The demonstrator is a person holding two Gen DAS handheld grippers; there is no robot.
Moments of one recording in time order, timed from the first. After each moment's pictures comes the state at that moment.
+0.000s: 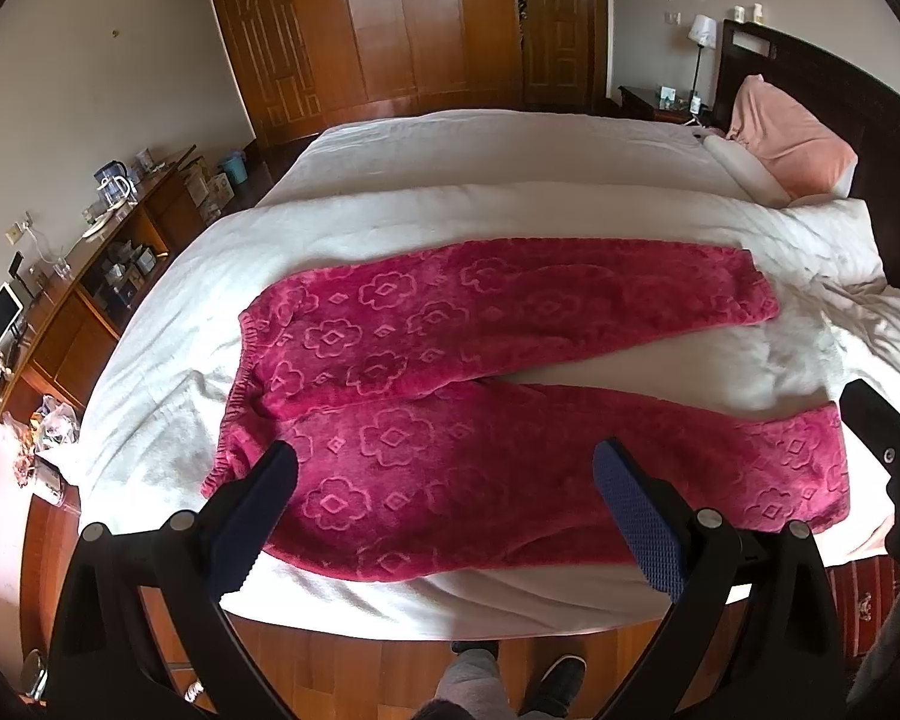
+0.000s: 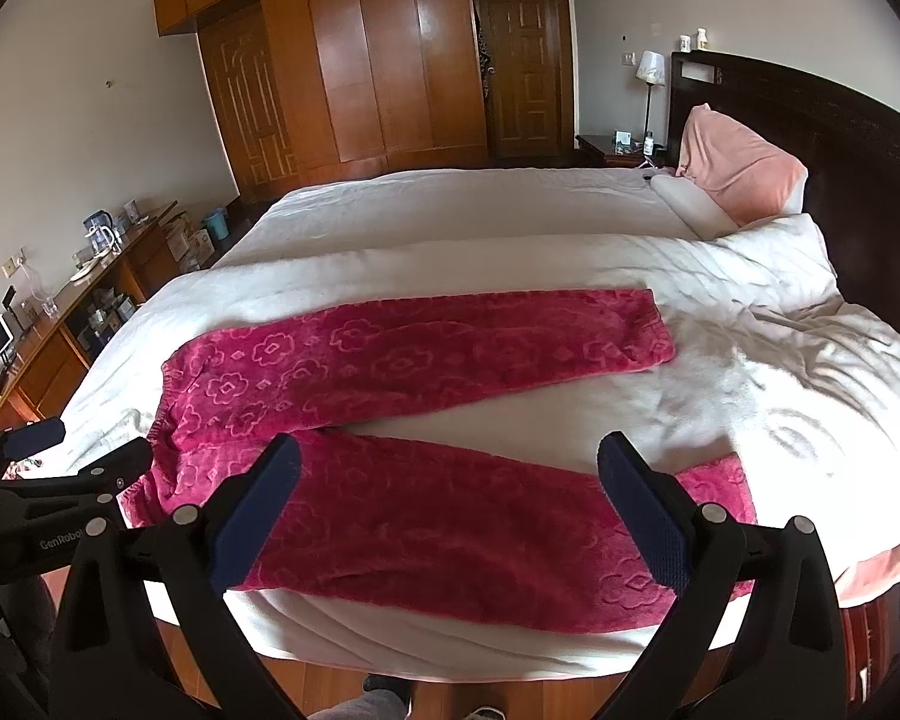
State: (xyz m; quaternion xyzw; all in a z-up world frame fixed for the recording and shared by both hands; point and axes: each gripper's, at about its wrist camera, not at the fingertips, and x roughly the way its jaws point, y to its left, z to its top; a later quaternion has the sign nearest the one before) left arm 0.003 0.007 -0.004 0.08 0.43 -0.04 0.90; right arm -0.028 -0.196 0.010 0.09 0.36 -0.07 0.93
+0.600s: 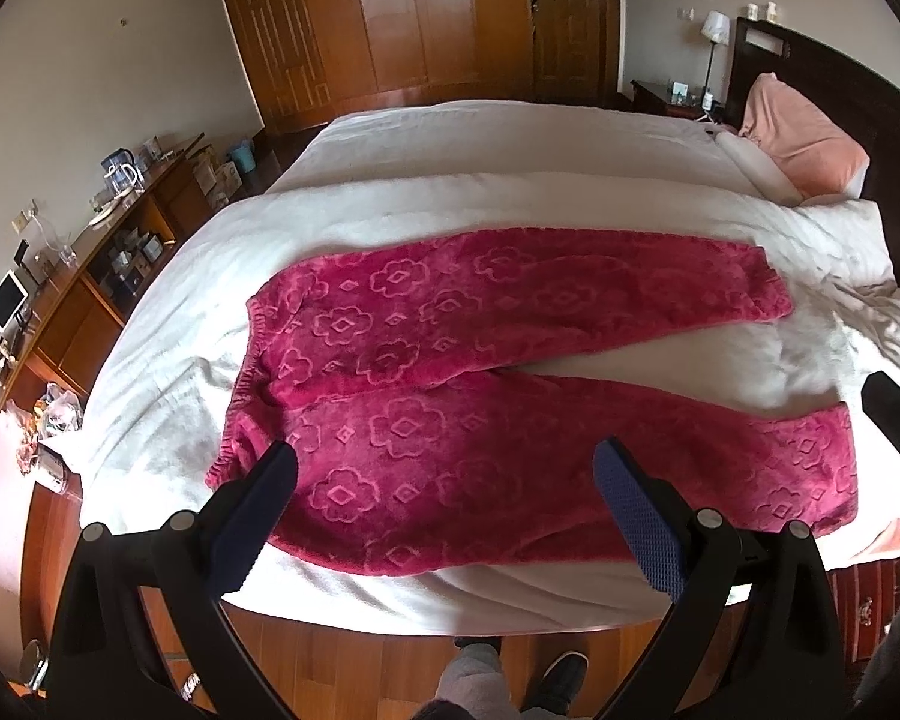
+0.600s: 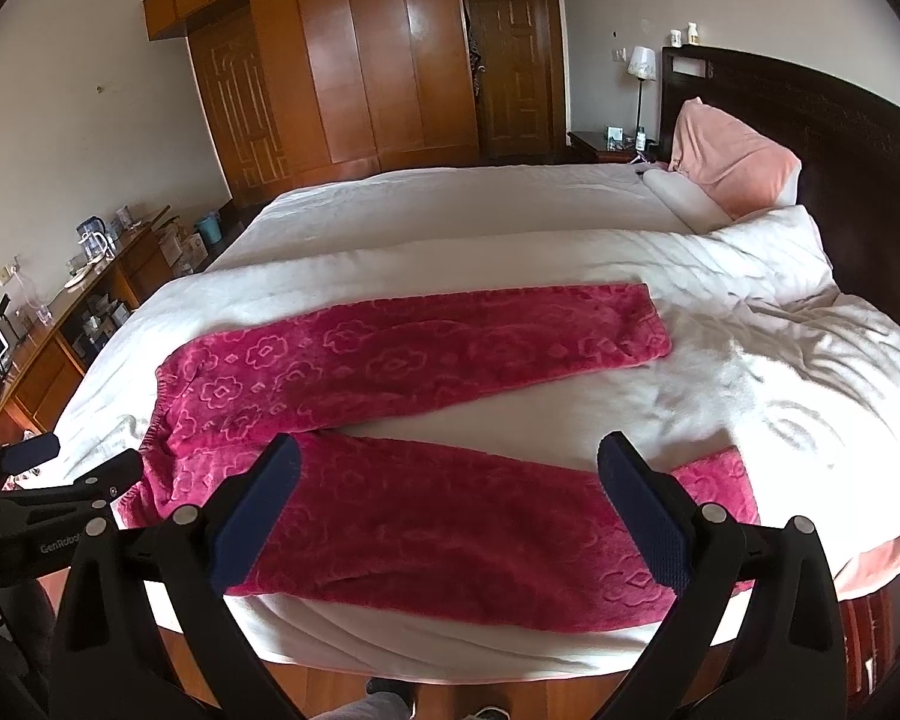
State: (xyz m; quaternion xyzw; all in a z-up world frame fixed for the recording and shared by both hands) left arm 0.009 0.015 -0.016 0.08 0.44 -0.03 0.90; right arm -0.027 -0.198 0.008 0.09 0.36 -0.08 0.92
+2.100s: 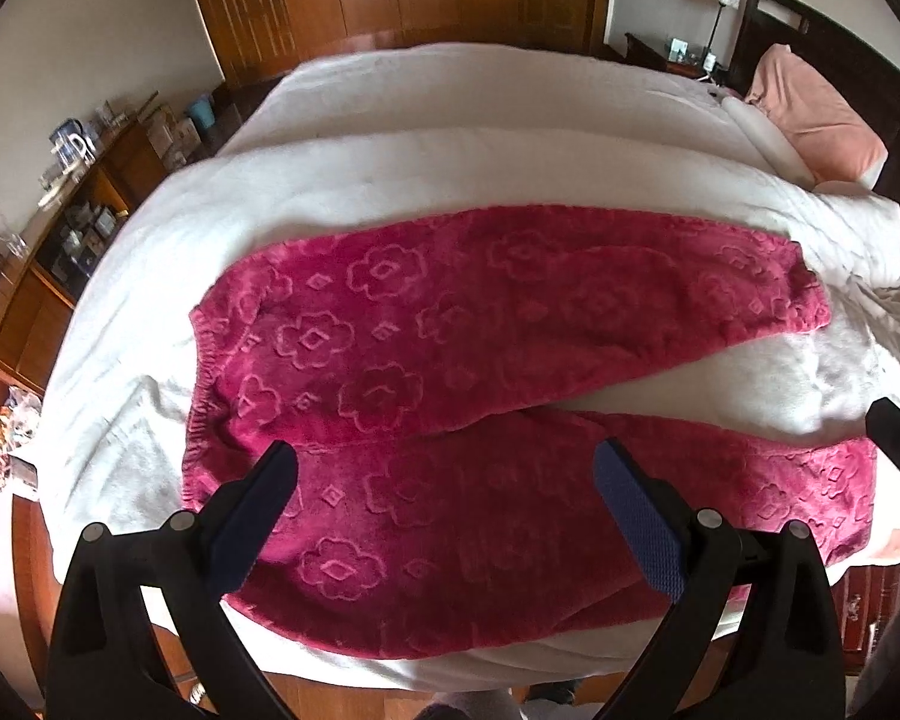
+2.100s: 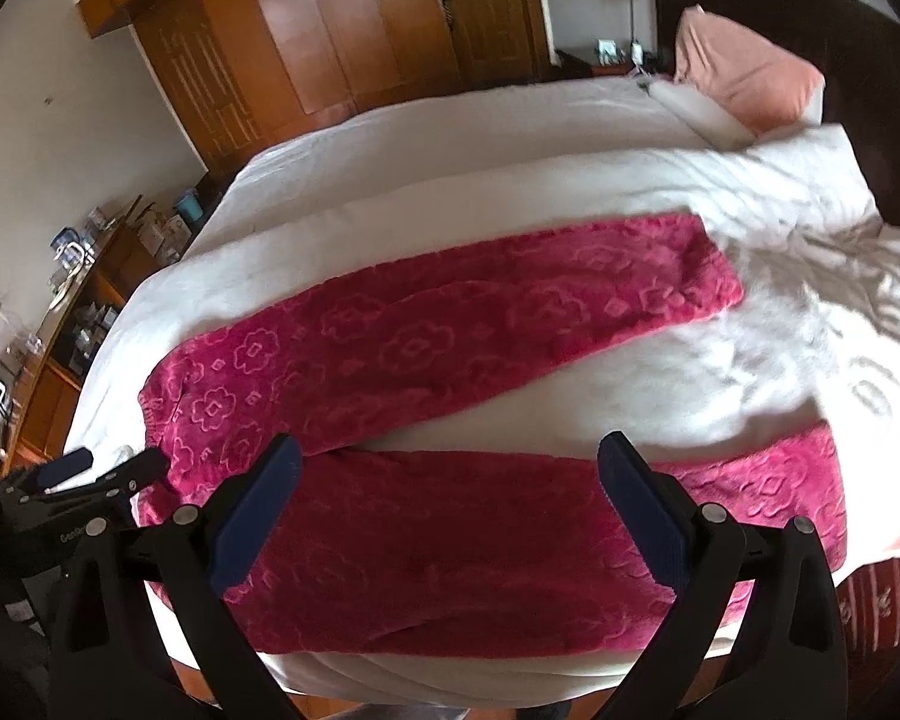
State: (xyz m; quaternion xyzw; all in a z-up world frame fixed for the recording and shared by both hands) left arm 0.158 0.055 -0.069 0.07 0.51 -0.07 0.85; right arm 0.111 -0.197 -0.050 0.17 0.44 -0.09 0.88
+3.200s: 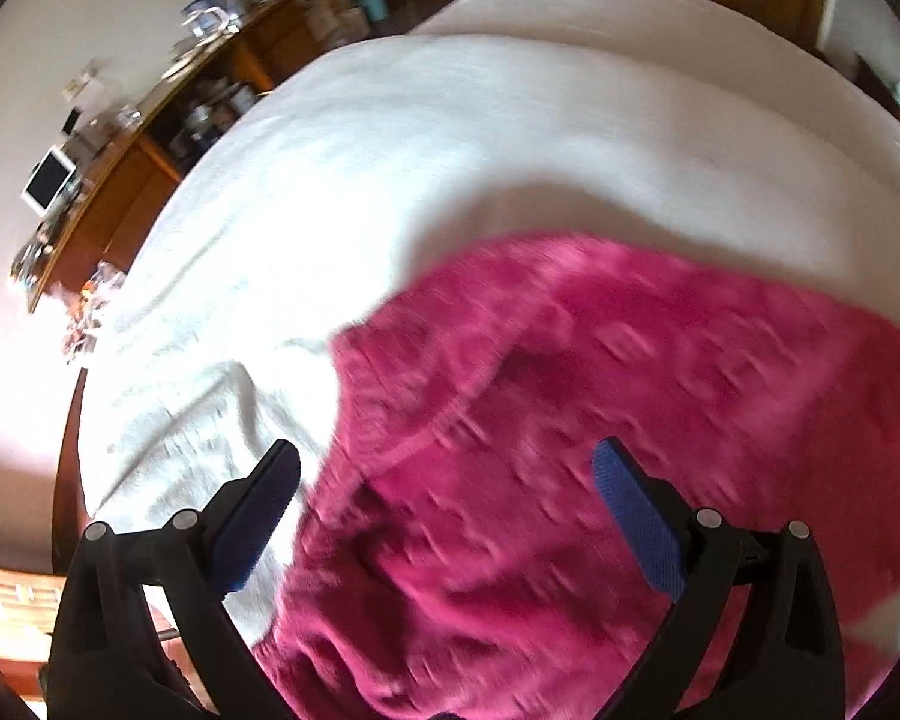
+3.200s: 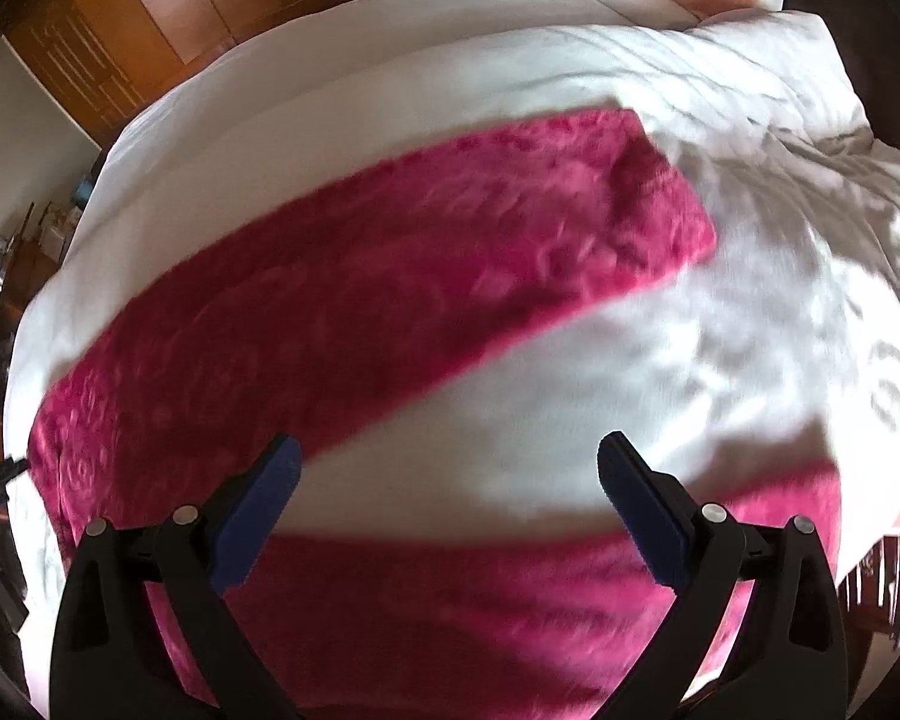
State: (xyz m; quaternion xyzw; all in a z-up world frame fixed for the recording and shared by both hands) left arm 0.367 0.231 -0.186 0.03 0.57 0.16 0.81; right arm 0.226 -0.352 -0.165 0.21 0.55 -0.17 0.79
